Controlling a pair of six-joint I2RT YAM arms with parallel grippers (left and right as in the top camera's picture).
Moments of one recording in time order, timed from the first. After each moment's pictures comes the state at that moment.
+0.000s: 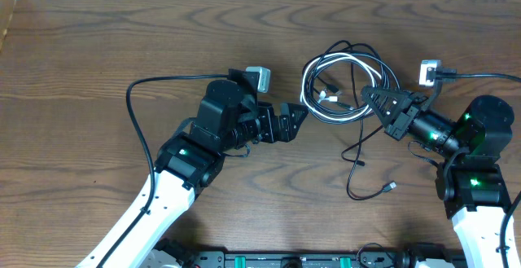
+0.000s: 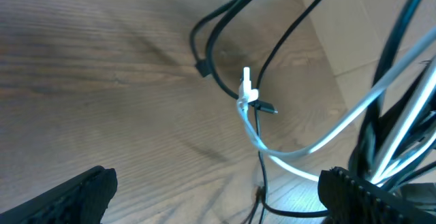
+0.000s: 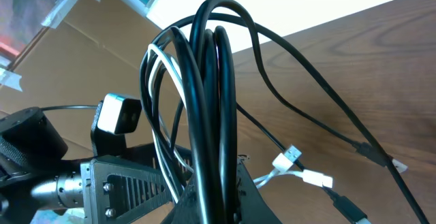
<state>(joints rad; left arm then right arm) -0.53 1.19 0.88 -0.25 0.38 -0.59 -0.04 0.94 0.69 0.03 -0.91 0.66</state>
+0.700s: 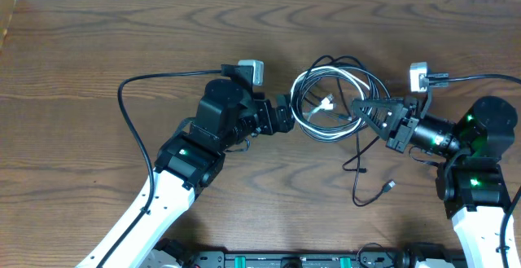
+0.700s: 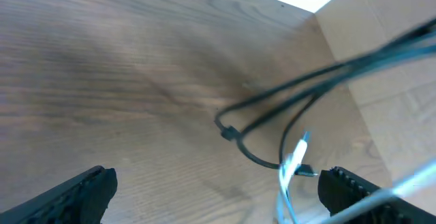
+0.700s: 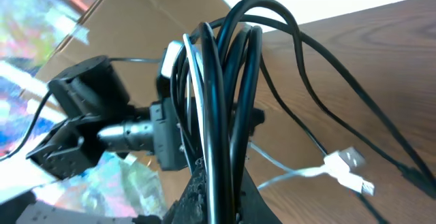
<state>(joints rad) -0.53 1.19 0.88 -0.20 0.24 -0.59 -0.04 0.94 0.69 0.09 -1.16 0.67</state>
